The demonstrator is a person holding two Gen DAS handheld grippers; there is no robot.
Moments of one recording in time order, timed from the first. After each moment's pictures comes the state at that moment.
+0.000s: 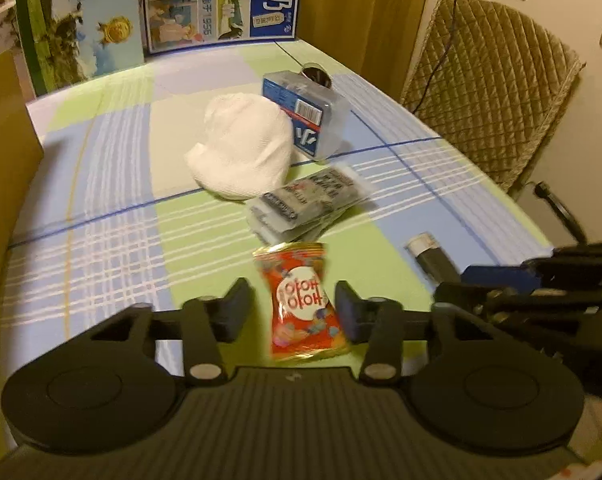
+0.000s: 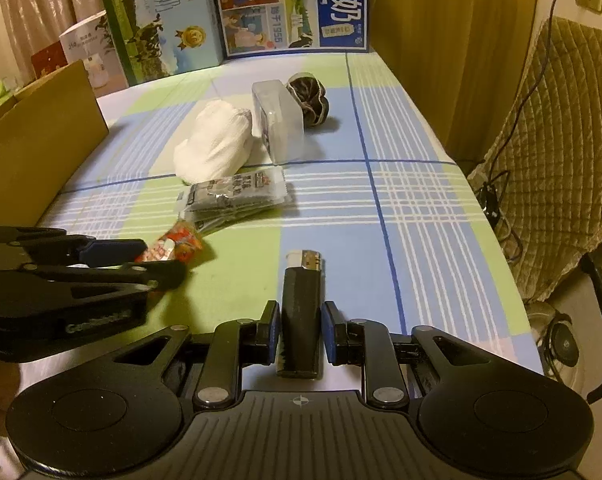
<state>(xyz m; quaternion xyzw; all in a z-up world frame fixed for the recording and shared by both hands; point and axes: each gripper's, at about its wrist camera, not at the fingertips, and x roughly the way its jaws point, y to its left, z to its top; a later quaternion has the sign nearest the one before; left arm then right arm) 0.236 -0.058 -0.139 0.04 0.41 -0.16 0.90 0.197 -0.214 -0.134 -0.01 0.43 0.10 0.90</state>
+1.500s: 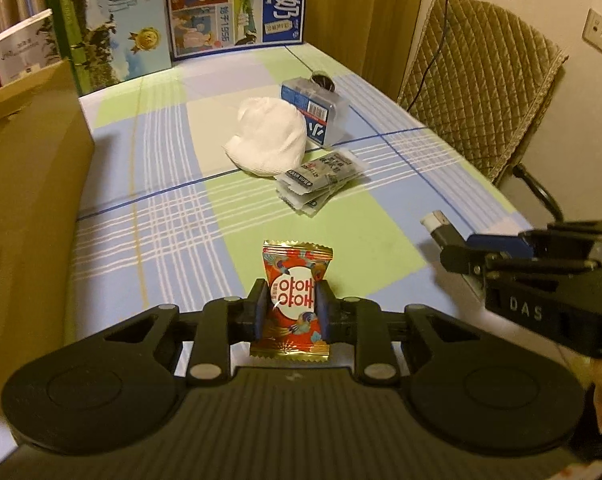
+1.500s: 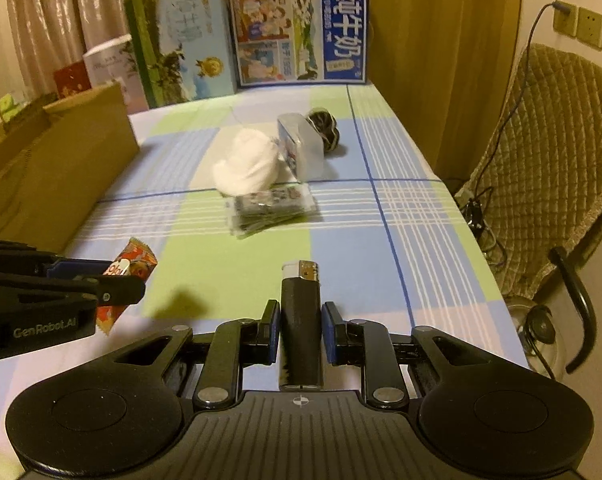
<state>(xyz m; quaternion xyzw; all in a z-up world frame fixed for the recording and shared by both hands) 0.170 -0.025 -0.086 0.05 0.42 -0.16 0.89 0.128 -0.193 -0.088 0.00 0.39 0.09 0.91</state>
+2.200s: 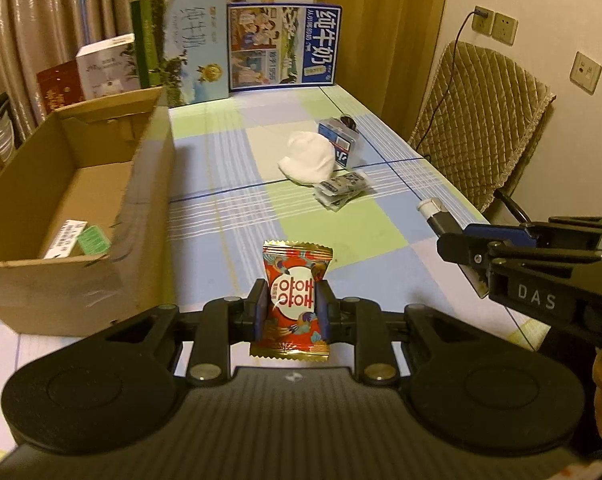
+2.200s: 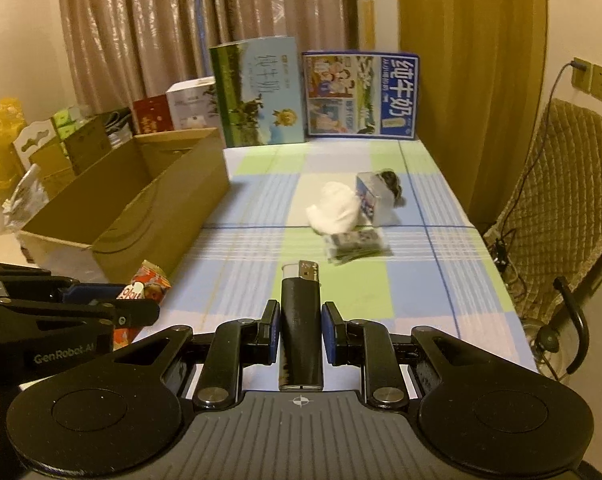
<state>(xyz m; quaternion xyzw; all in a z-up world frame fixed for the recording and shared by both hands) 0.060 0.033 -0.005 0.03 0.38 -0.11 0.92 0.038 -0.134 -0.014 -0.01 0.34 0.15 0.93</state>
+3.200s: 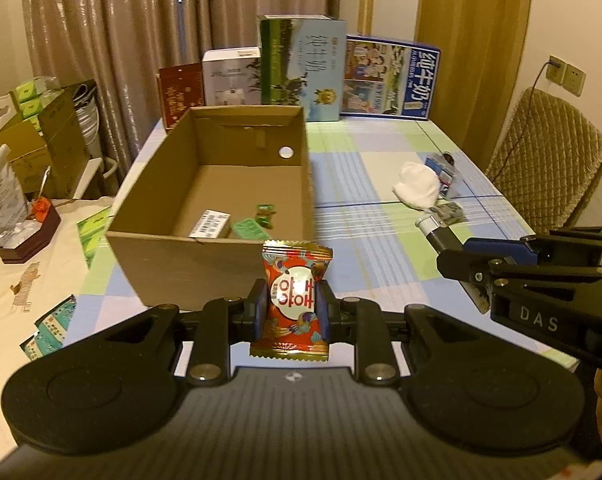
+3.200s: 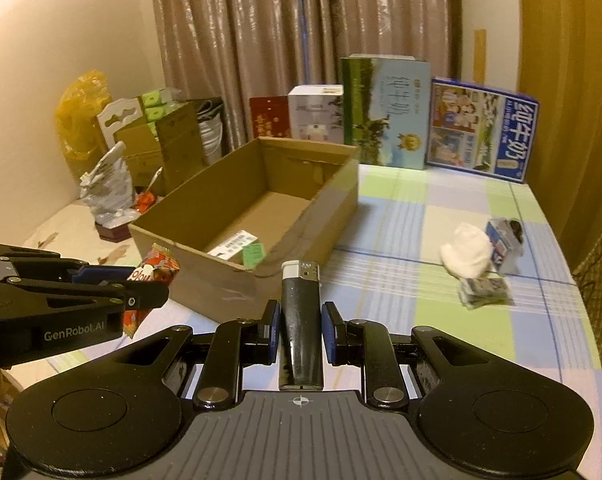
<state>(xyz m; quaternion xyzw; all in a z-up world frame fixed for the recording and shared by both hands) 0.011 0.153 0.040 0.00 0.36 -0.01 0.93 0.023 -0.011 0.010 -0.04 0.33 0.27 0.90</state>
